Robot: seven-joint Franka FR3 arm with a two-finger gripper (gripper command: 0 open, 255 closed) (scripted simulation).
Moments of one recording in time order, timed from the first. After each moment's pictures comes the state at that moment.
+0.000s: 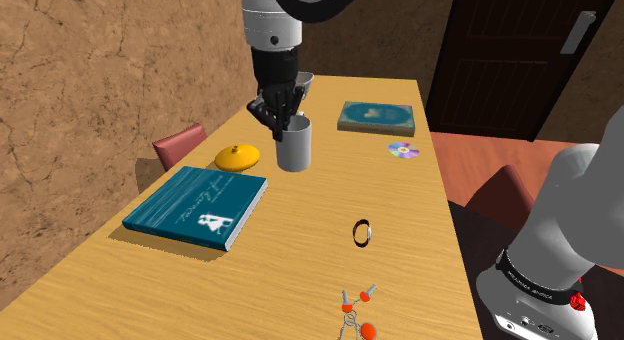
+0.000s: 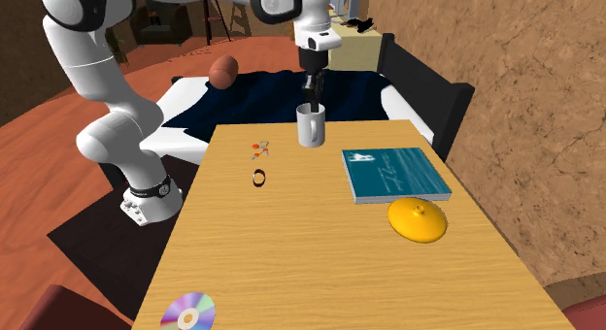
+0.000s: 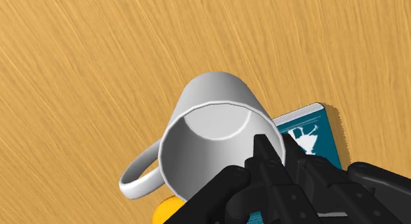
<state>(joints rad) 0.18 -0.08 0.30 -1.86 -0.01 1.85 0.38</state>
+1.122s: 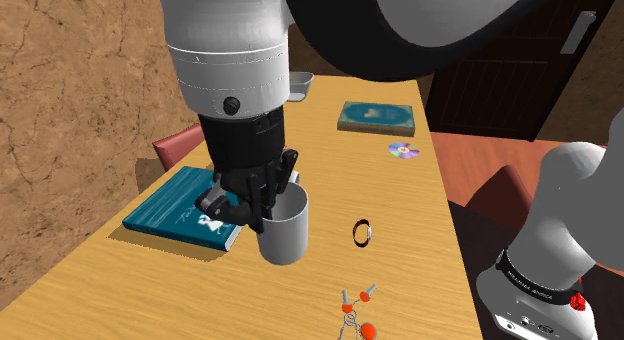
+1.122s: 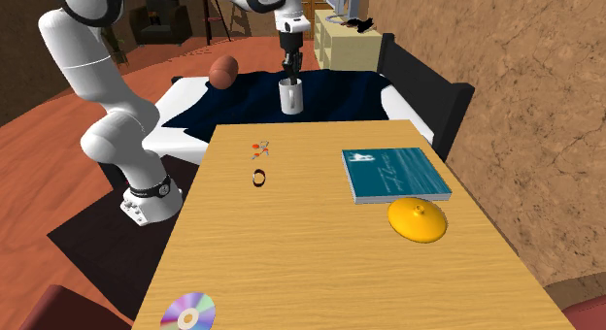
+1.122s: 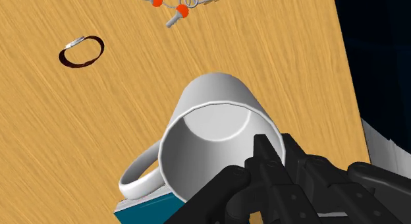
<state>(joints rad) 0.35 -0.11 0.53 -1.89 0.00 1.84 0.79</state>
